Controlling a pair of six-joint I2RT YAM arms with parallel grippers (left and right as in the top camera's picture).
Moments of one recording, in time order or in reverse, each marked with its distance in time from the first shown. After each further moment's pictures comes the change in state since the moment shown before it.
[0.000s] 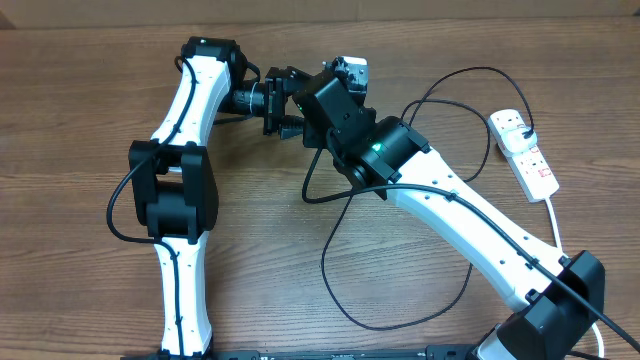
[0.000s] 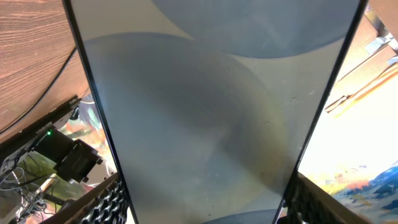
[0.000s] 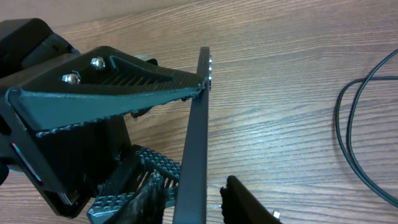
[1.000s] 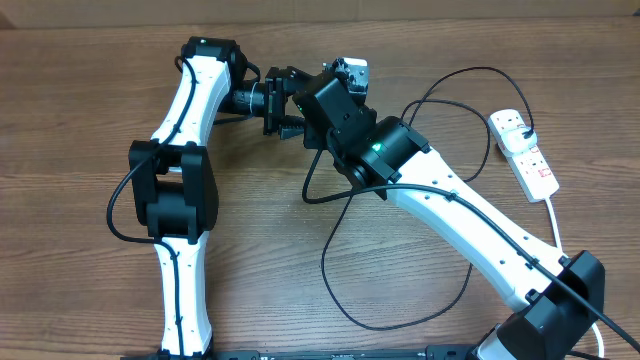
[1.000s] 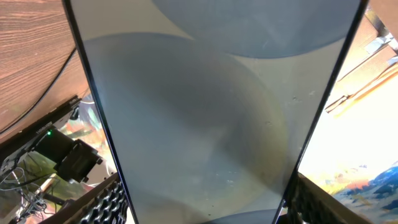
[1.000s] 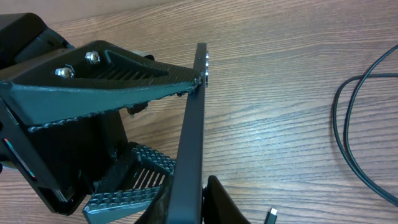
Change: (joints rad) left arm 0.000 0.000 0.000 0.000 0.000 0.000; right arm 0.000 0.000 0.000 -0.013 -0.001 -0.001
